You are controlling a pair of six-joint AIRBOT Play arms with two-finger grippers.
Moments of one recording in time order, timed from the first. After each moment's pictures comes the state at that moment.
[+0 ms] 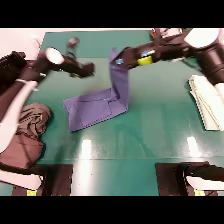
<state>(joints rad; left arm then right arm) -0.23 -1.55 1.59 1.13 -0.93 -1.64 0.46 -1.41 1.66 -0.71 1.08 1.34</state>
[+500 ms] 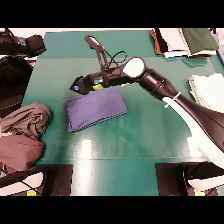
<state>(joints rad) 0.01 -1.25 1.58 1.25 -1.01 -1.62 0.67 -1.60 1.66 -0.70 0.86 1.28</state>
